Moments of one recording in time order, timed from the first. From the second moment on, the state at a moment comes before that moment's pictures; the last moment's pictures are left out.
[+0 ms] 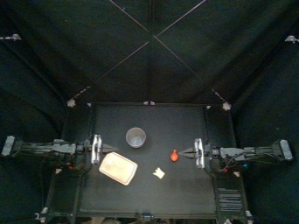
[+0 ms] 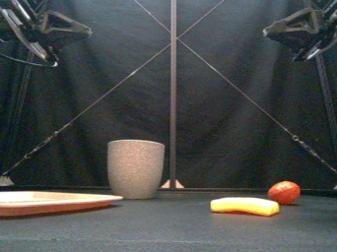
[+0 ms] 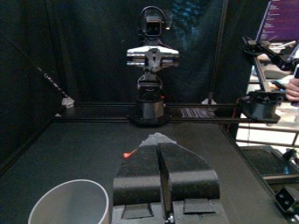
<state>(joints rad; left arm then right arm) 0.00 -0.96 1.19 0.00 -0.30 0.00 0.00 -0.96 1.17 0.00 -0.29 0.00</state>
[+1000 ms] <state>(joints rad) 0.01 -0.95 1.19 0.00 -0.33 0.00 -0.11 -0.29 0.93 0.14 -0.19 0.05</state>
